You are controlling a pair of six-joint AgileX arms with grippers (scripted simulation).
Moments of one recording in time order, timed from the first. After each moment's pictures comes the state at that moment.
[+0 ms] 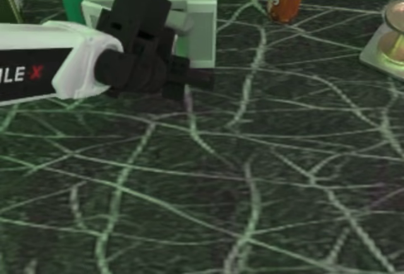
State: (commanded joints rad) left arm -0.51 1.85 1.17 -0.18 -0.07 -0.13; right arm 0.00 0.00 0.00 0.00 0.00 0.00
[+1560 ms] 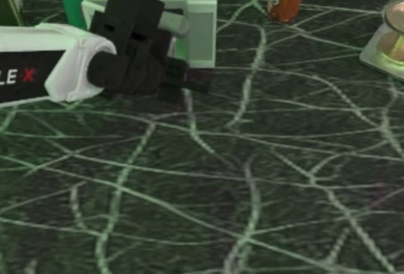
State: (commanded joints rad) left arm -0.49 1.83 1.14 -0.17 -0.05 -0.09; right arm 0.00 0.00 0.00 0.00 0.00 0.00
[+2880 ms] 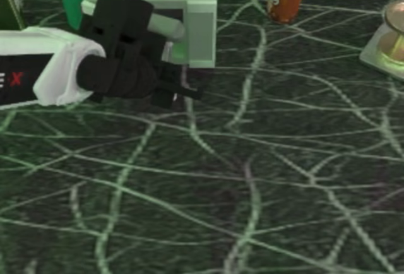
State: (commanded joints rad) left arm -0.47 1.80 1.10 -0.16 0.01 -0.03; right arm 0.00 0.00 0.00 0.00 0.00 0.00
